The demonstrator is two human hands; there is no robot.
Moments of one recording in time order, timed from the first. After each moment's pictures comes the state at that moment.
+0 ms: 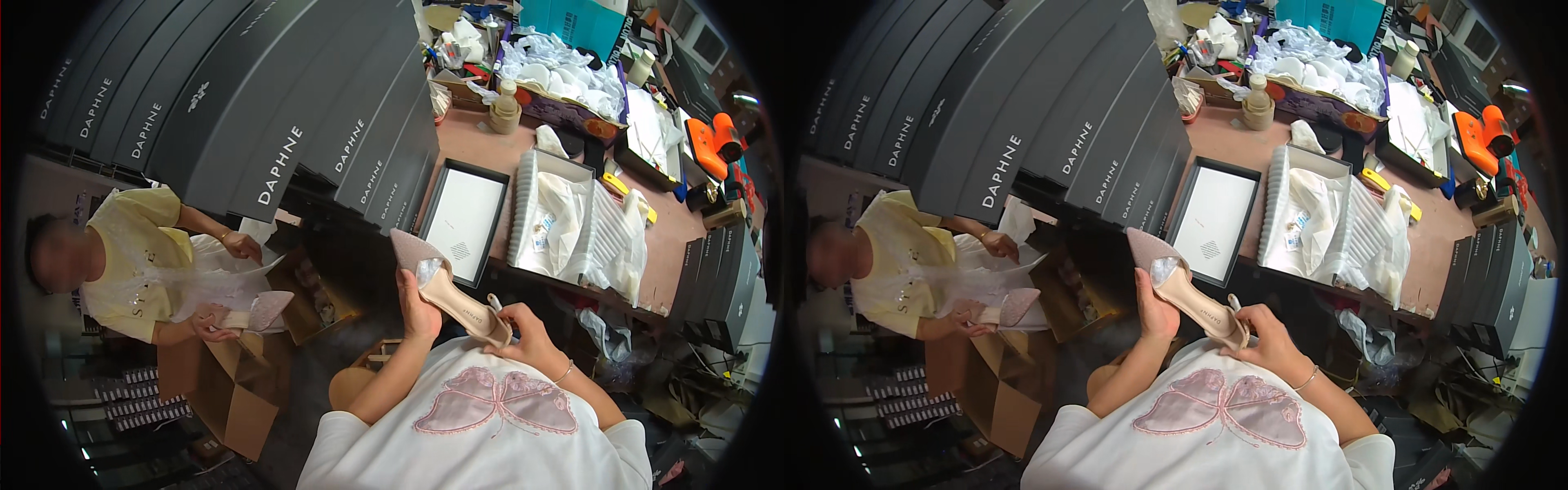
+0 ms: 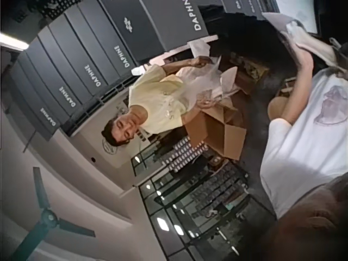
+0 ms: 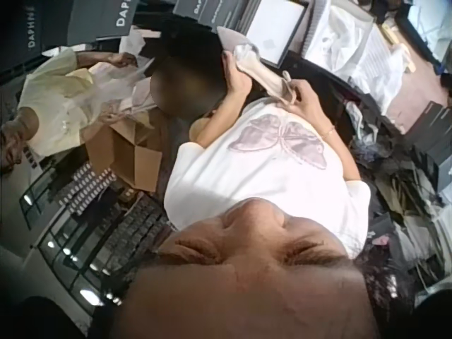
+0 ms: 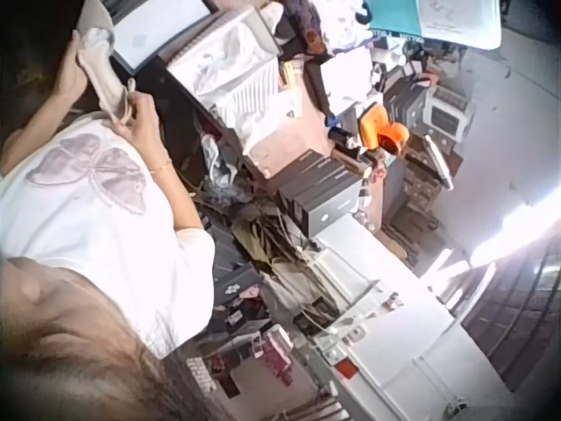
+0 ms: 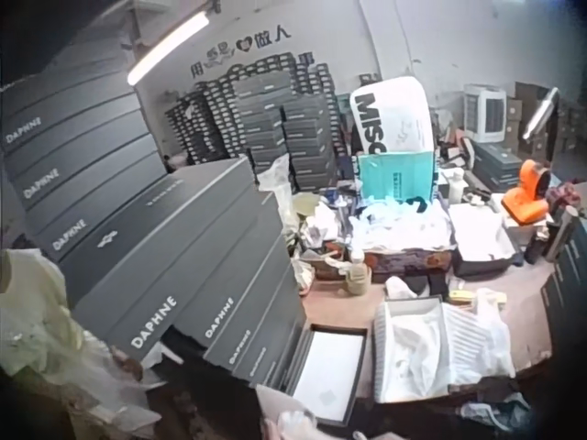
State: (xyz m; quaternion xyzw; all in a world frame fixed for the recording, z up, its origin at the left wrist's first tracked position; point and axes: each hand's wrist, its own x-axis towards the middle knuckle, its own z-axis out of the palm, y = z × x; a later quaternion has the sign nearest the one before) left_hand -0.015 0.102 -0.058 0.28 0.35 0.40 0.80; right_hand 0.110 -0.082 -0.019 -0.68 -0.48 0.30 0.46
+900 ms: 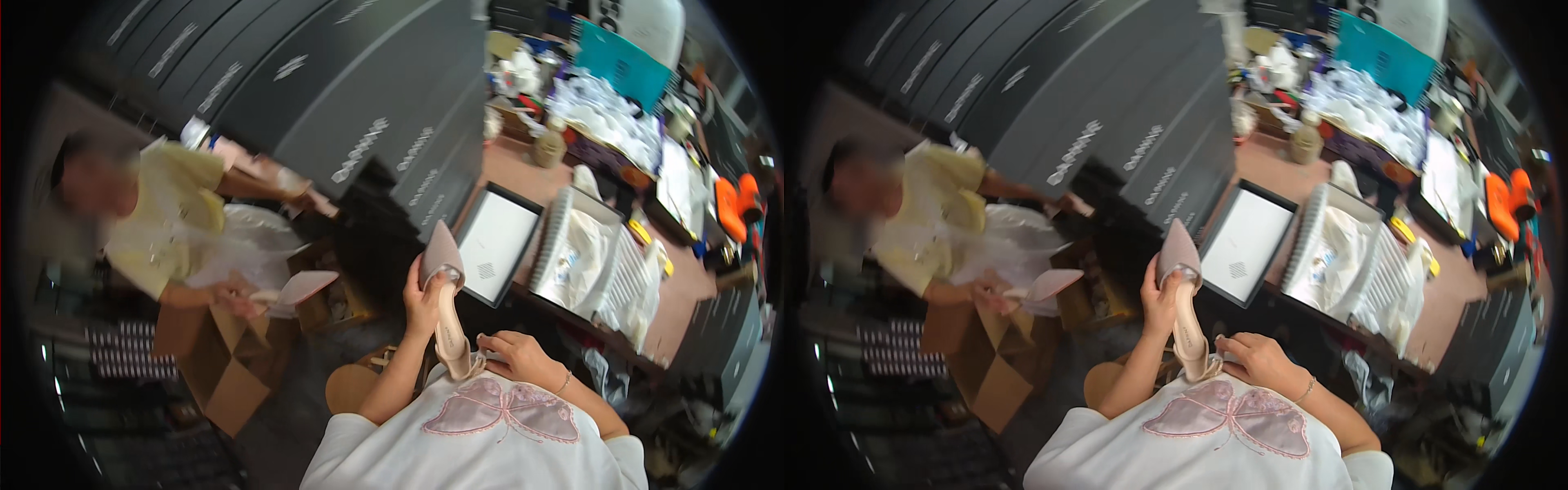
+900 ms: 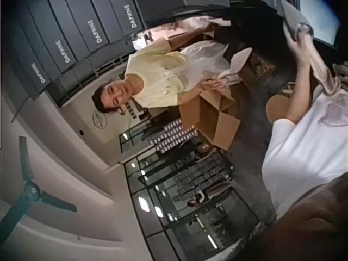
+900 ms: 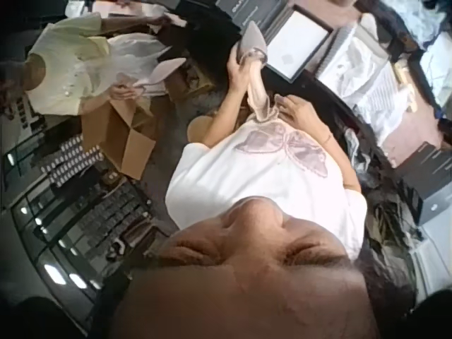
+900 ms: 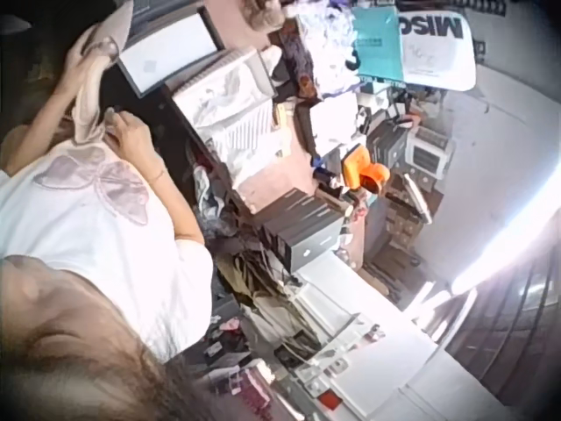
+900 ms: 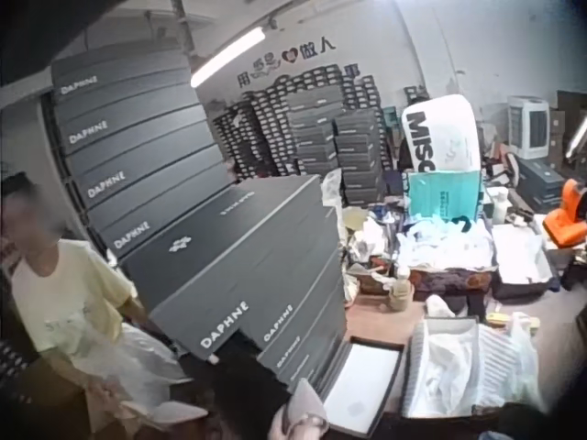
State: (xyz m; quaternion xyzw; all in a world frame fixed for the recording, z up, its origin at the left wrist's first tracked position) left_hand -0.038 0.132 -0.035 0.51 0.38 0.41 0.66; right_hand 0.105 -0.041 0.002 -0.56 -0.69 0.26 0.39
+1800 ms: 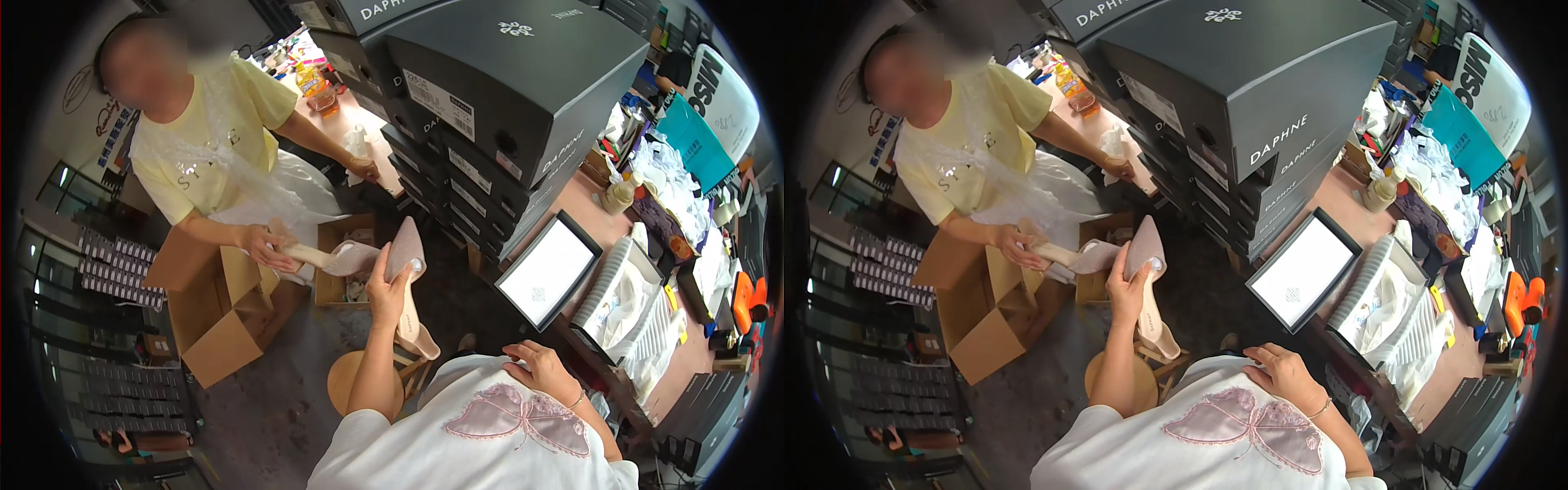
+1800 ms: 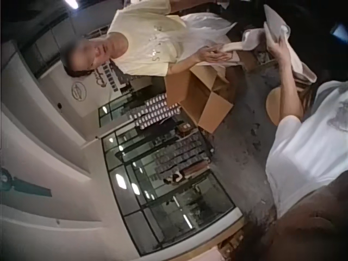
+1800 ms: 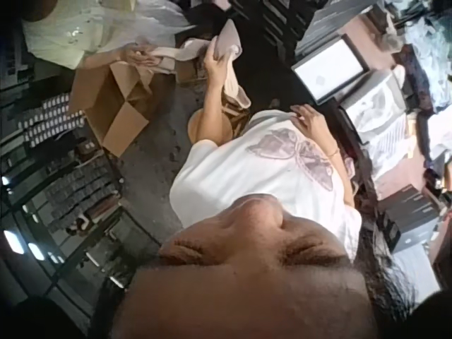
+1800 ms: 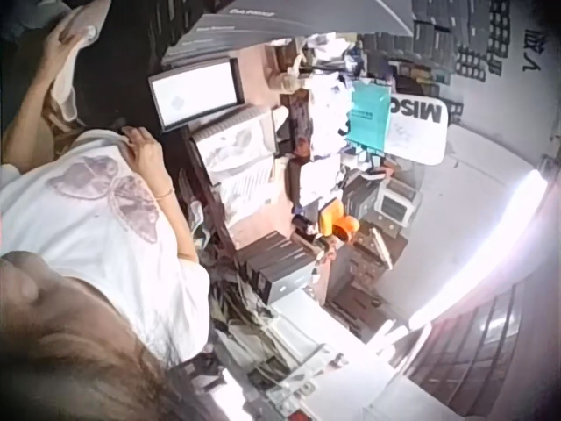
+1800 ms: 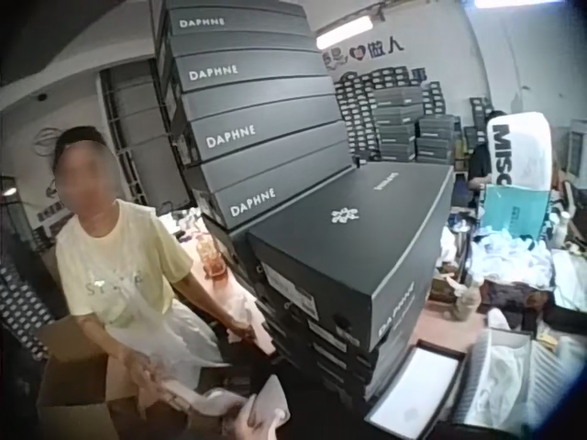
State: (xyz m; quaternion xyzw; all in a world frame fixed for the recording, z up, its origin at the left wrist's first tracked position) left_hand -0.207 0.218 -0.024 0.64 0.53 0.48 0.28; right_hand 0.049 0.019 0.012 -0.56 -0.69 0.32 0.32
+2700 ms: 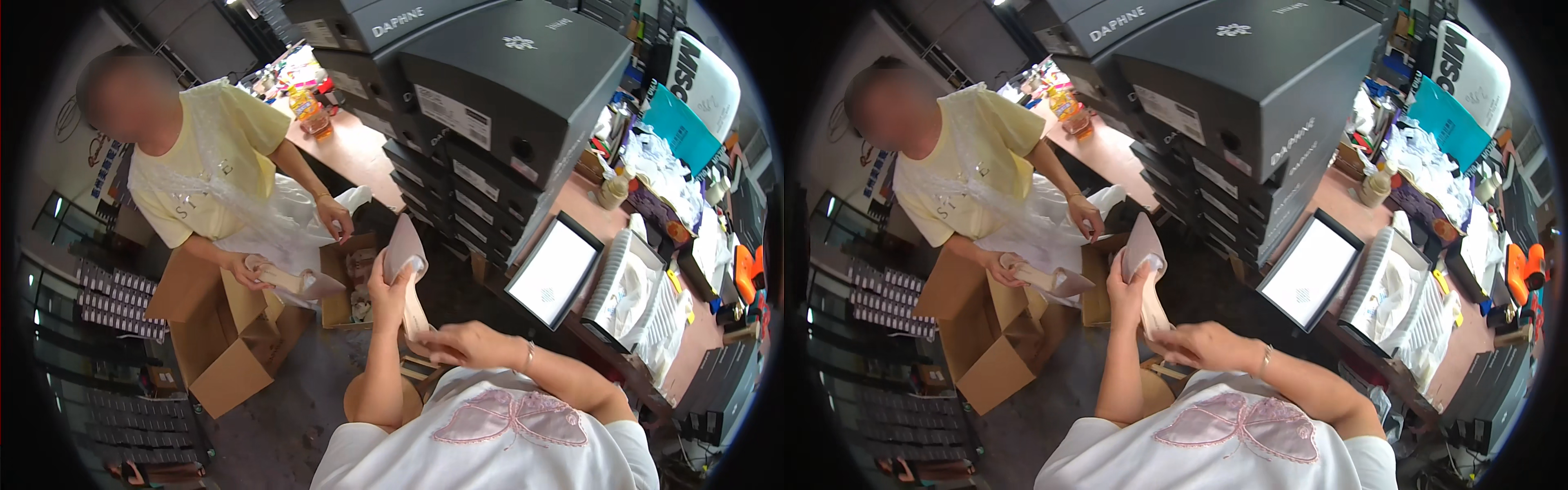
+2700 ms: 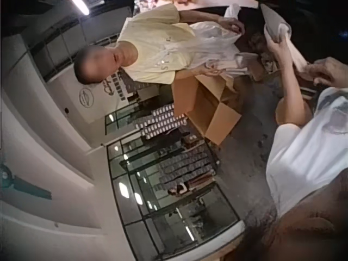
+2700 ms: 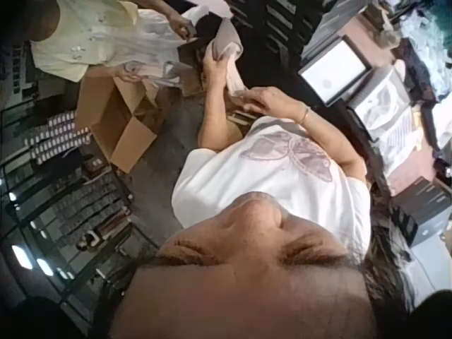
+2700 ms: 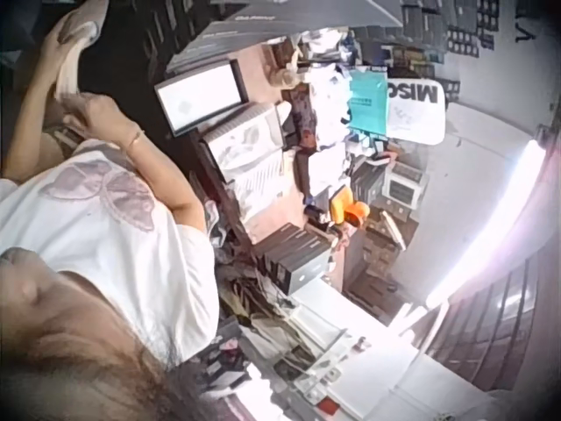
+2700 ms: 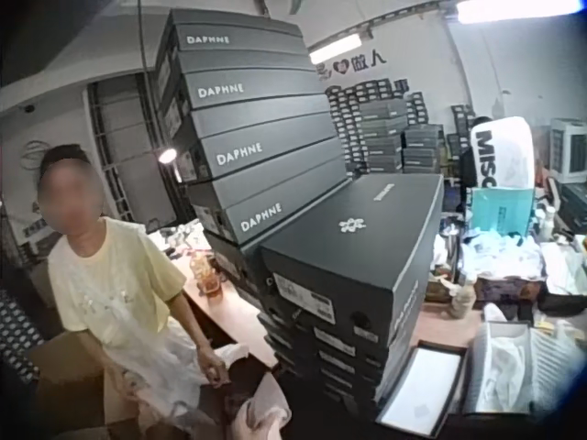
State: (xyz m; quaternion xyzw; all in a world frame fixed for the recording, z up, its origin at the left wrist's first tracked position) left_hand -0.222 0.246 0.002 0.58 0.51 0.48 0.42; right_hand -0.053 0.126 0.032 -0.36 -0.78 0.40 0.30
